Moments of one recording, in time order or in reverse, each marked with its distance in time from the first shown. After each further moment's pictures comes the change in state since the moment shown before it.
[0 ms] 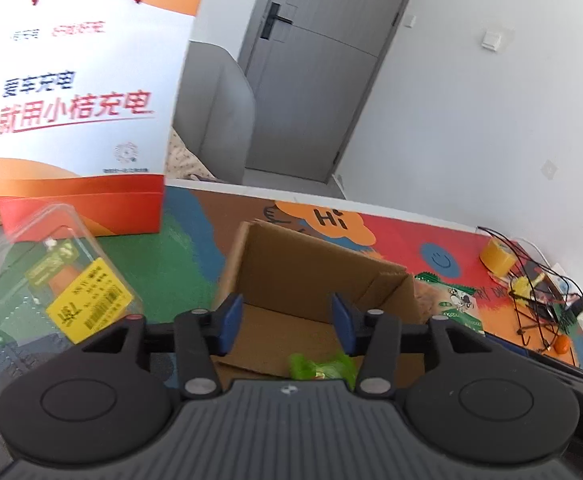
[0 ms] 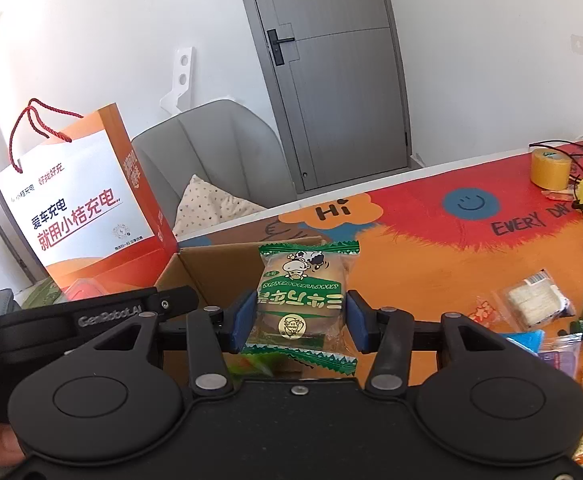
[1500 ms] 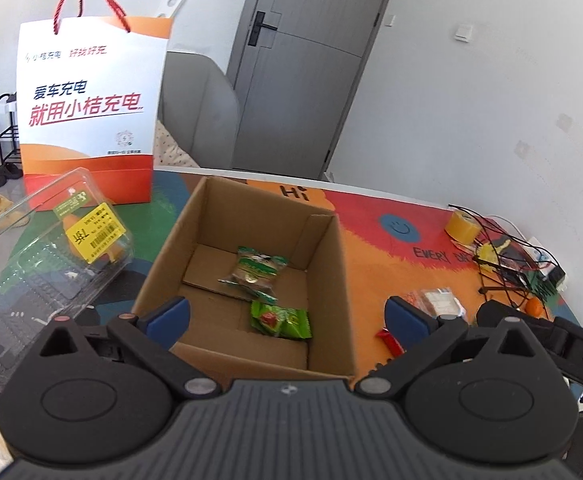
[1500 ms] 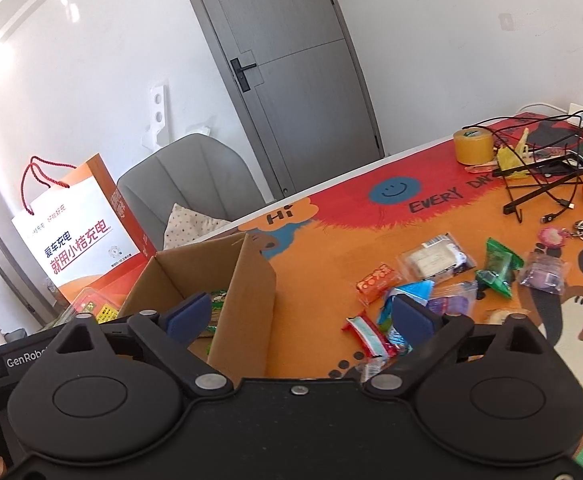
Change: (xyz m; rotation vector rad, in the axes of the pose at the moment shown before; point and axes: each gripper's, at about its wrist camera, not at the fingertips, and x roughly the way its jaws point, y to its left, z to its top) left arm -0.079 -0.067 -0.059 0.046 -0.011 0.003; right arm -0.103 -0.083 -0.033 0.137 -0.064 -0.015
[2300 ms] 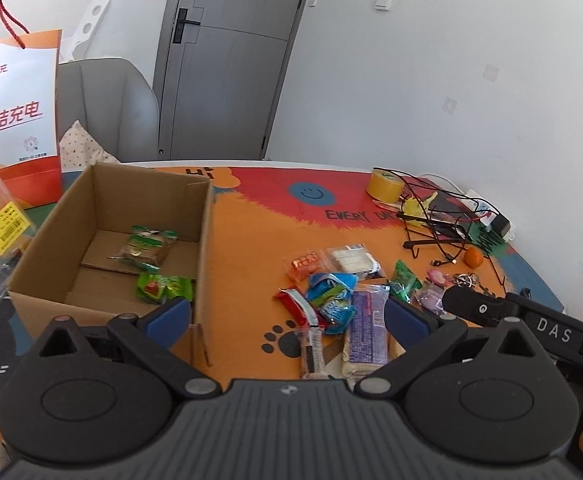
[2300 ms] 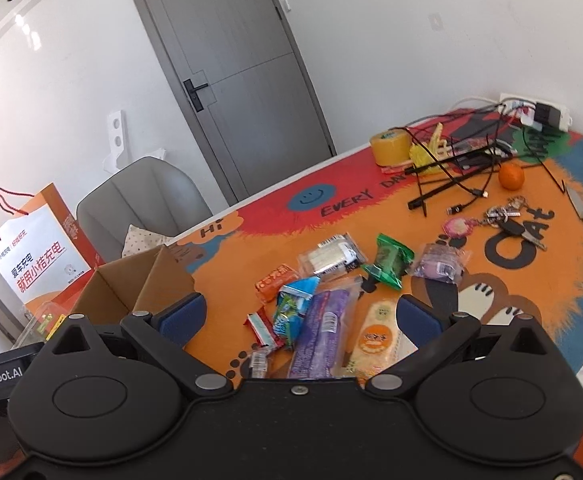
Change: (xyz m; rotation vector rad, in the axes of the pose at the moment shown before) left arm 0.002 -0.085 -0.037 0.132 0.029 -0.130; right arm -0.039 -0.089 -0.012 0.081 -0.031 -0.091
